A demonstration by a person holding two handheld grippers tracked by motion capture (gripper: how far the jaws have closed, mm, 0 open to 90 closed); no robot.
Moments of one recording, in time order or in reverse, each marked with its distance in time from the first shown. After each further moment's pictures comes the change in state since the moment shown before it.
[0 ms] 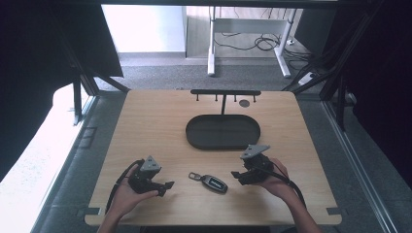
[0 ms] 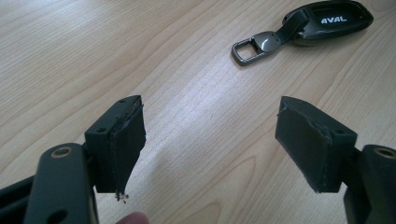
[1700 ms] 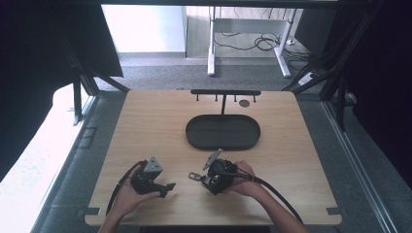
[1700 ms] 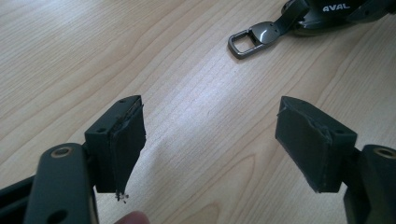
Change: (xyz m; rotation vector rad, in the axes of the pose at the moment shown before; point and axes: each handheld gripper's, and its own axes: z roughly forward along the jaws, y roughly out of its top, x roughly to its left) left arm -0.003 0.000 0.006 0.025 -0.002 0.034; right arm 0.060 0.046 0.064 0.241 0.141 -0.191
